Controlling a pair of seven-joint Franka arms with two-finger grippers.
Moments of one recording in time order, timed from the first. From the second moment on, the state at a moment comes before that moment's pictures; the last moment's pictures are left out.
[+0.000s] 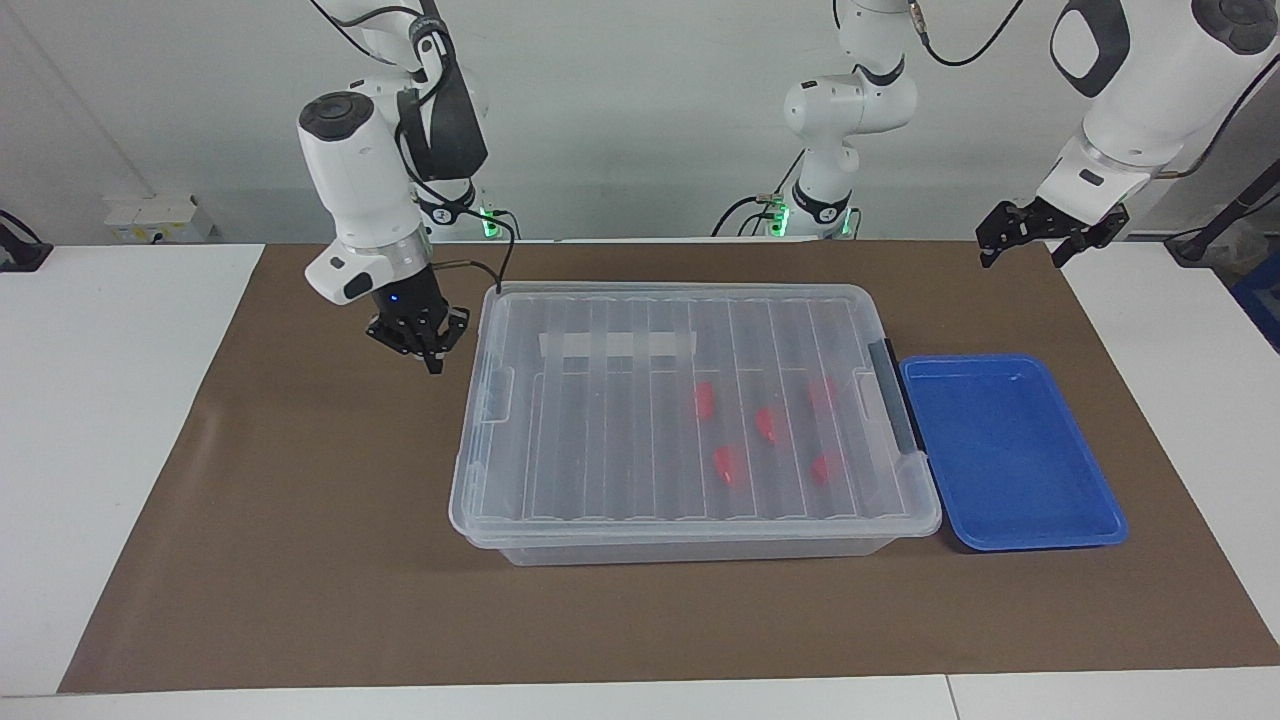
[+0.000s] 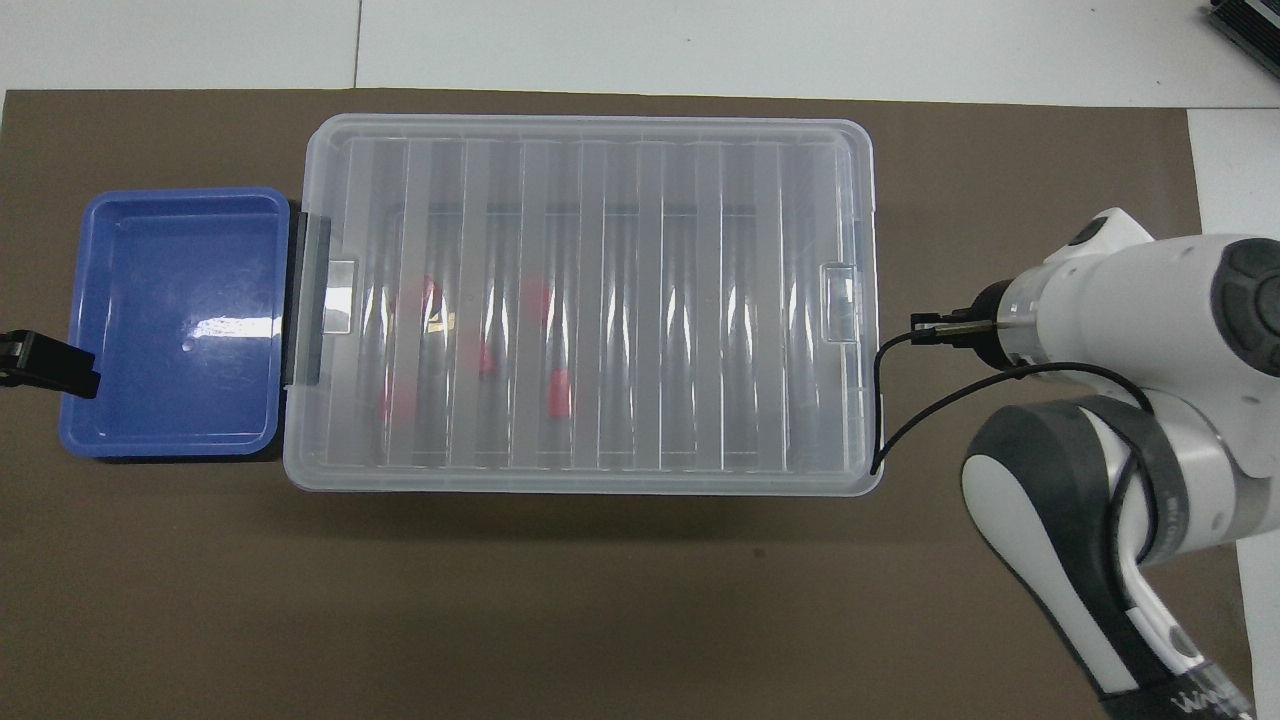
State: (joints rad) left arm 0.05 -0.04 -0.02 -1.65 0.07 1.50 0.16; right arm 0.14 -0.05 0.00 -2.02 0.01 2.13 0.16
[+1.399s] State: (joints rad) left arm 0.05 -0.04 -0.02 -1.65 0.07 1.50 0.16; right arm -0.05 0.00 0.01 -1.60 -0.02 1.59 0.16
